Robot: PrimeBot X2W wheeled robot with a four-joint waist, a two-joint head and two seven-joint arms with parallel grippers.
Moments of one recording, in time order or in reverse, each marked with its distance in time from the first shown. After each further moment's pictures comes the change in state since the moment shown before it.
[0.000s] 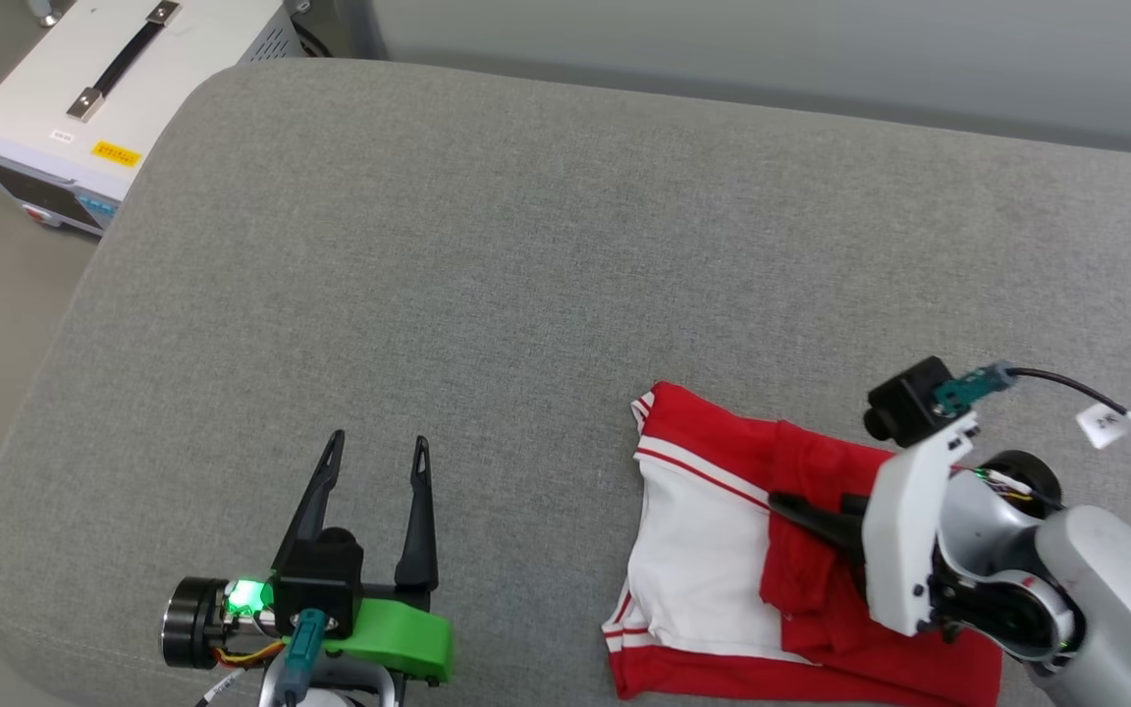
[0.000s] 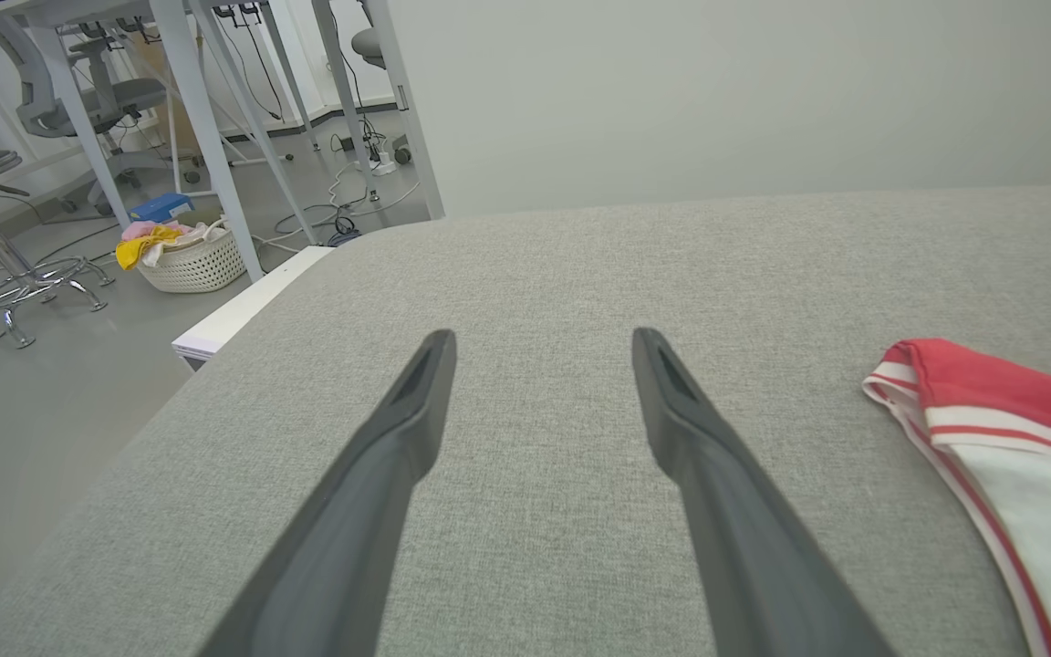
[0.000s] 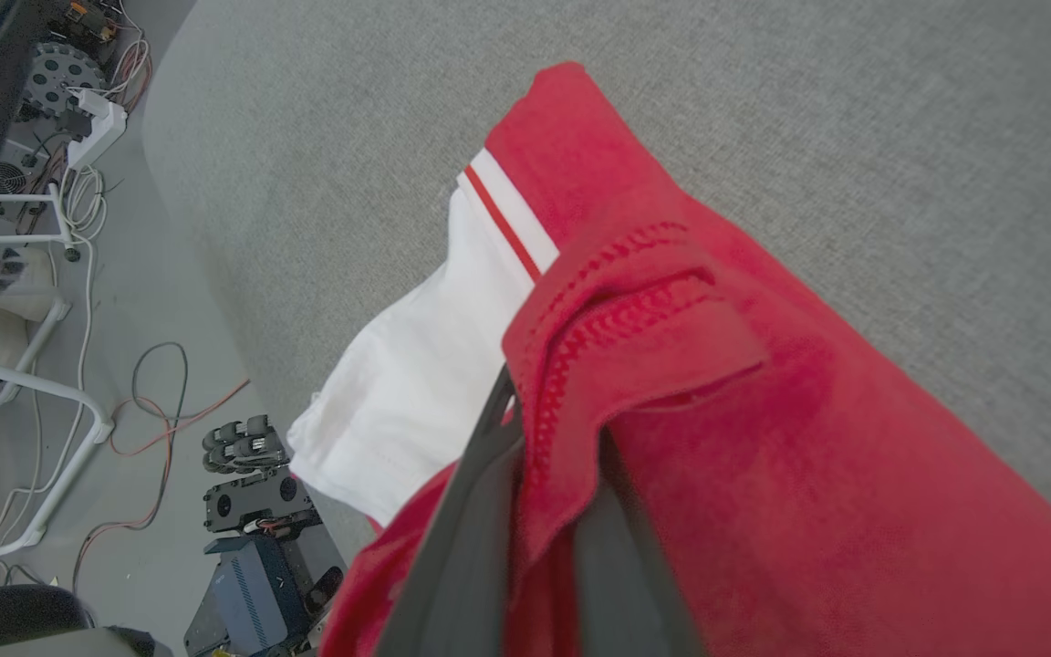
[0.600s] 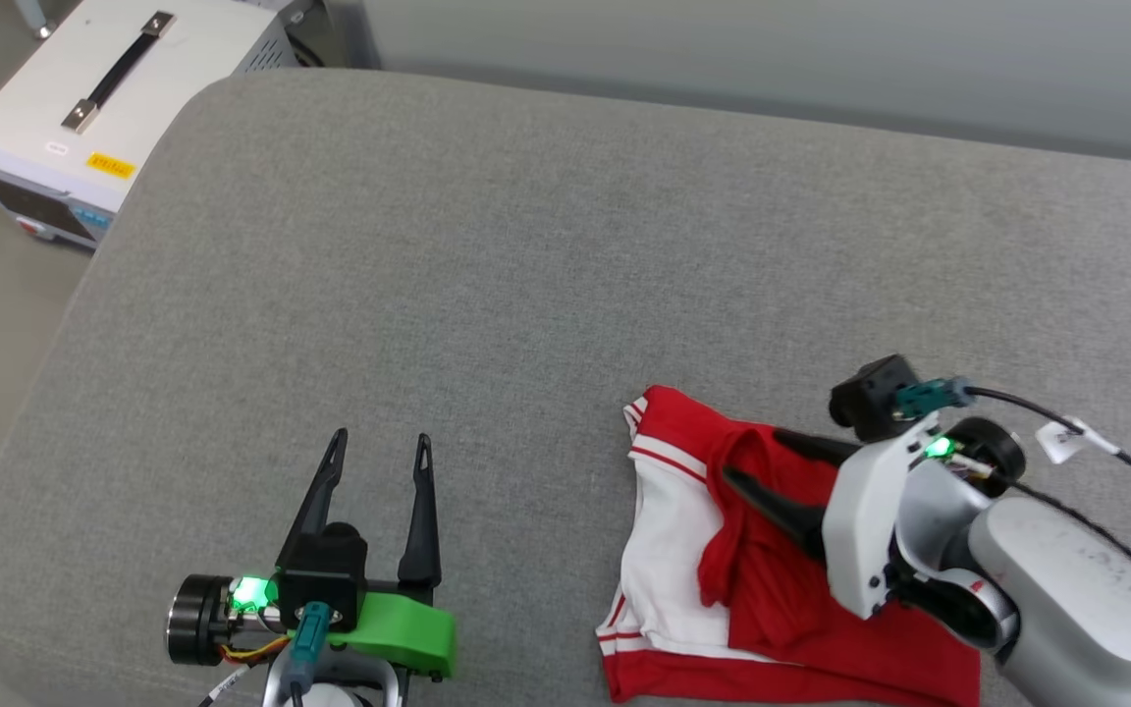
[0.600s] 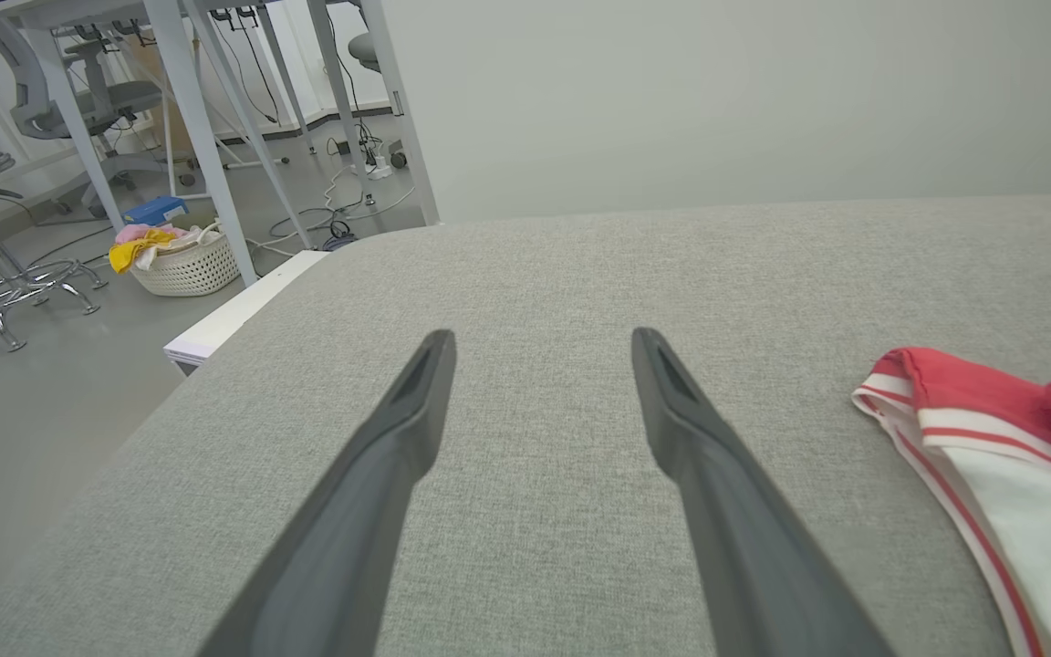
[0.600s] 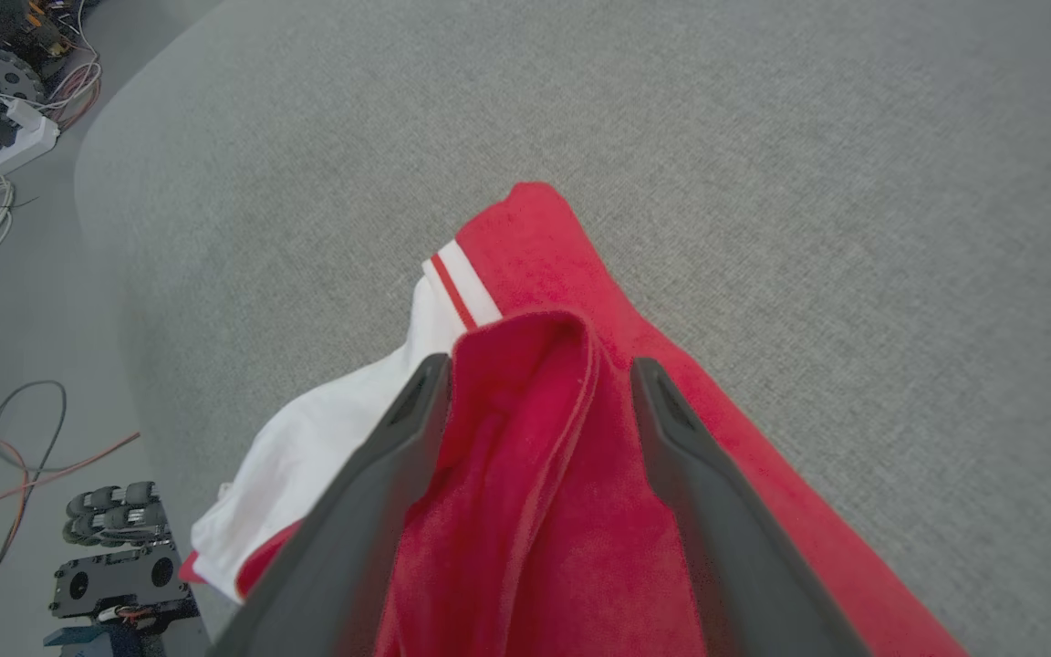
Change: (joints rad) left arm -0.014 -0.019 0.011 0.026 0.009 -0.006 0.000; right arm -0.132 0.042 0.193 0.204 -0.120 0.000 -0.311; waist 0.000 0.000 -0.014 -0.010
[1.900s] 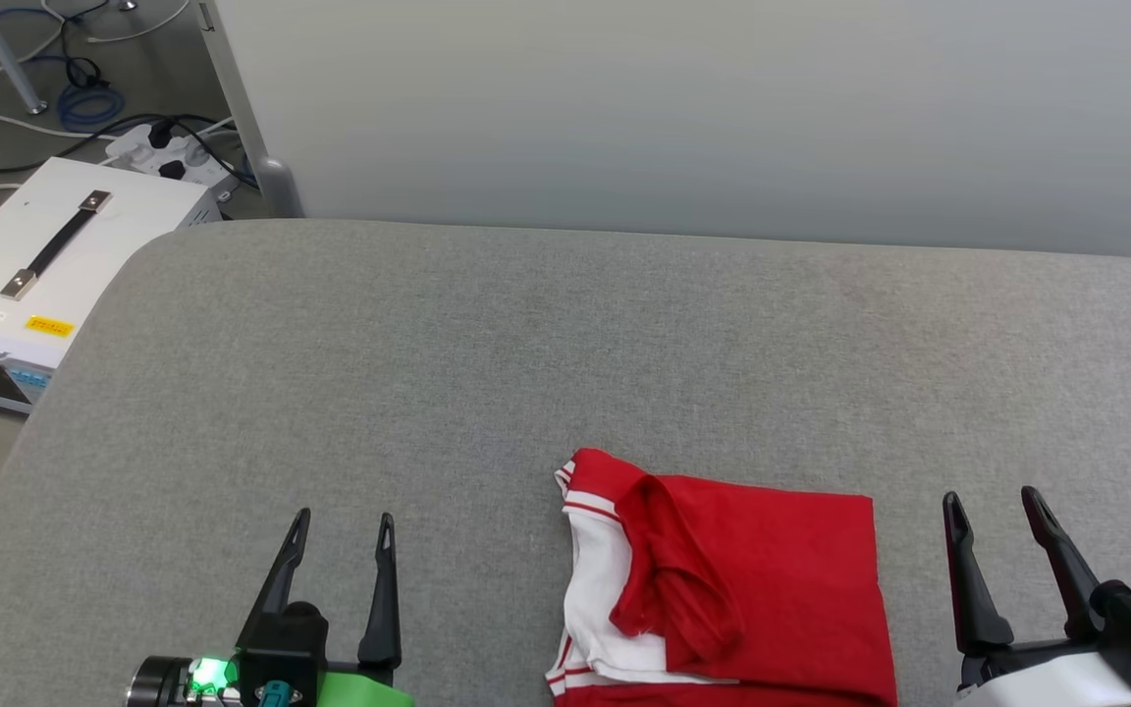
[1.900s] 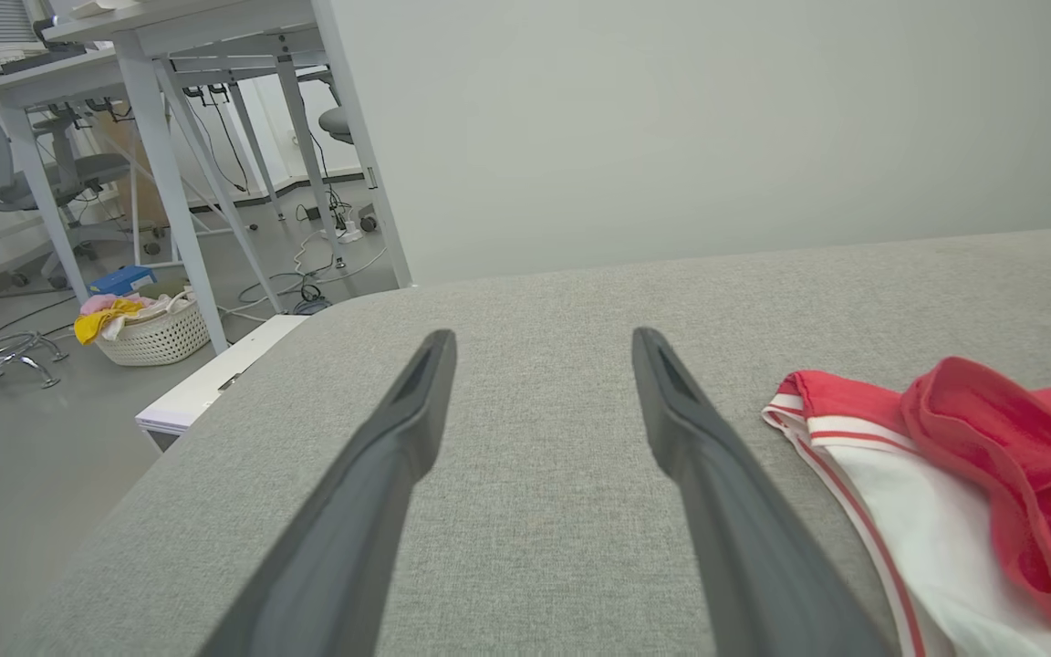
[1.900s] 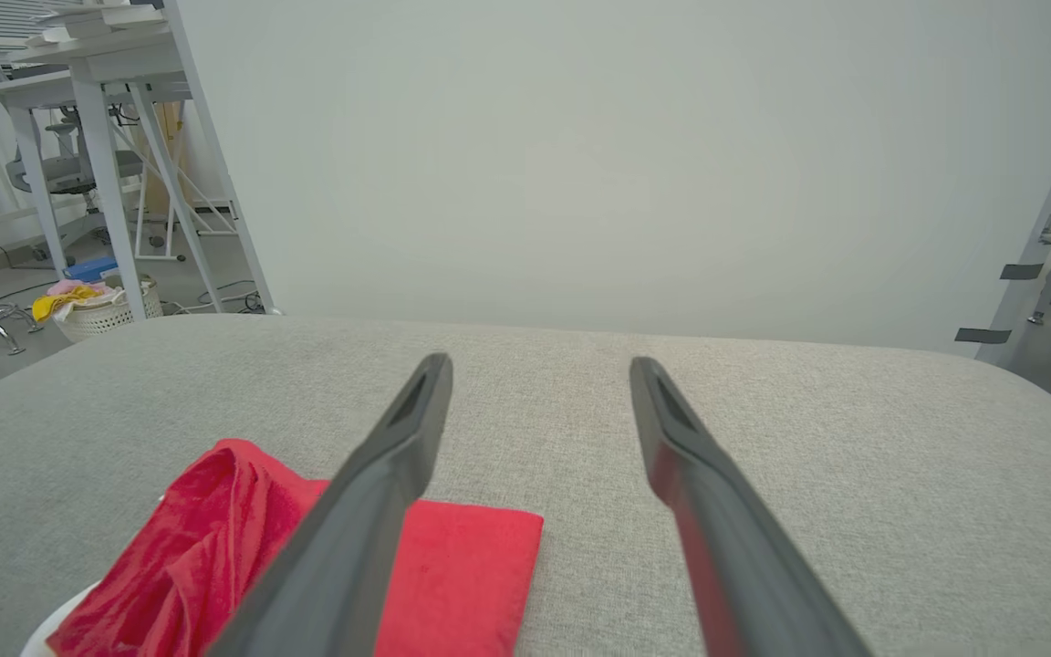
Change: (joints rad) left arm 0.150 0.047 0.041 -0.057 0.000 -0.022 0.000; right arm 0.642 0.359 -0.800 -0.256 -0.613 0.000 -0.547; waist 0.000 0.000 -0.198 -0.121
